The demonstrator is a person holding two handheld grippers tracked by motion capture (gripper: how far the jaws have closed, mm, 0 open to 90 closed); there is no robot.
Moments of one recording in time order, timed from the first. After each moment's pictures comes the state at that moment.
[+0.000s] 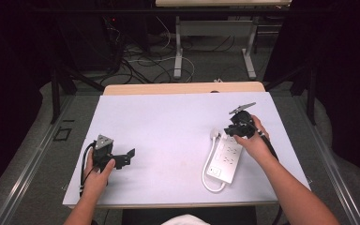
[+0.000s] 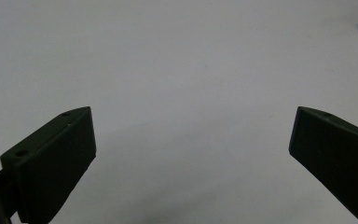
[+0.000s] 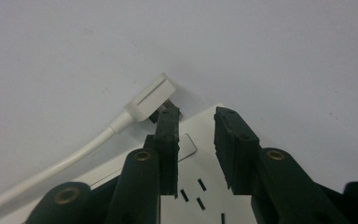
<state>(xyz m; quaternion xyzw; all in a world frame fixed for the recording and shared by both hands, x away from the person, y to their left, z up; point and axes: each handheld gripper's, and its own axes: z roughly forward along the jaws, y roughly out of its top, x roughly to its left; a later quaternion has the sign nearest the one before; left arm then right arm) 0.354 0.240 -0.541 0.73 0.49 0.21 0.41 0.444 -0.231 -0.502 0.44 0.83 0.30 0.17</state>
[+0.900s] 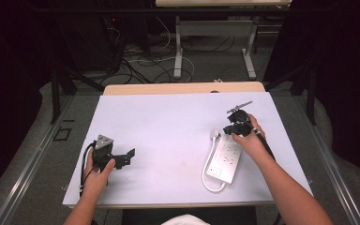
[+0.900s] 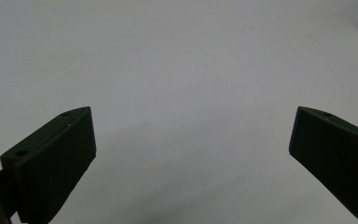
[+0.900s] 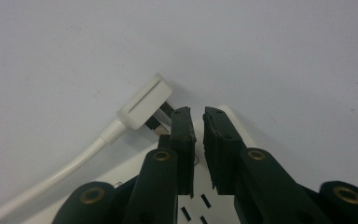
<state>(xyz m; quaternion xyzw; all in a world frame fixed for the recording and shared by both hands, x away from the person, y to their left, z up) 0.354 0.240 -0.542 0.74 0.49 0.21 0.41 0.458 -0.227 -0.513 0.47 0.83 0.29 0.13</state>
